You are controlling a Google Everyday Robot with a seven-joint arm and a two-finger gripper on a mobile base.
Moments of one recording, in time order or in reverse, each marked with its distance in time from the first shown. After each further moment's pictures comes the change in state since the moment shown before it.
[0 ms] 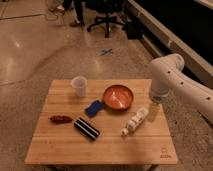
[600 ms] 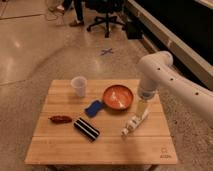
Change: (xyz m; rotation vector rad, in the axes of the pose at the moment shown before) arm 0.086 -0.010 -0.009 -0.010 0.113 -0.120
